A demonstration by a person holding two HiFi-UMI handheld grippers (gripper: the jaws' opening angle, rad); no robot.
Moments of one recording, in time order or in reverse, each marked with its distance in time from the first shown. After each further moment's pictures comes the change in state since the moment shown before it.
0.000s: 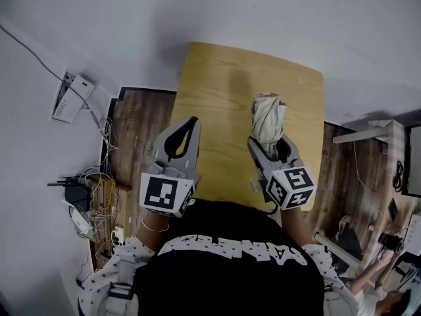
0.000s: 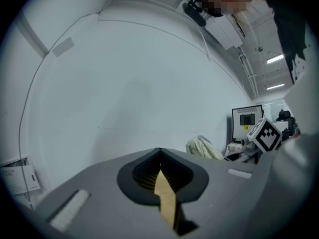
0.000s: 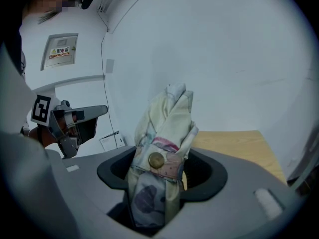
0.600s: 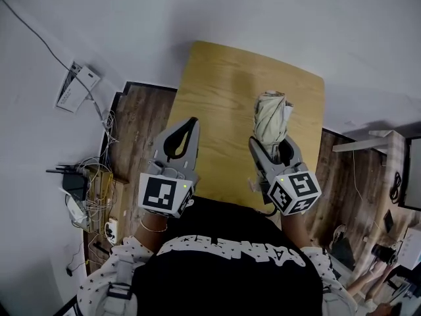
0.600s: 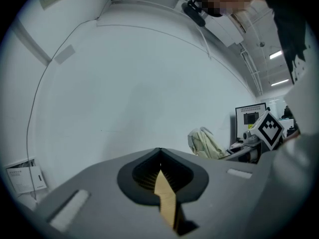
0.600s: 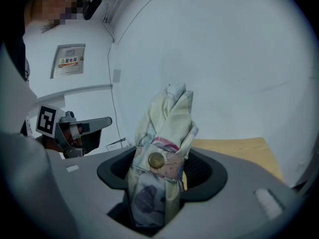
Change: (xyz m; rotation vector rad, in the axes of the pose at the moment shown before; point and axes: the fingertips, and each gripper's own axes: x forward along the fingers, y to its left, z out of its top) left arm -0.015 -0.057 0.018 0.032 -0.021 0.061; right arm -0.058 -0.015 0.025 -0.004 -0.106 0.094
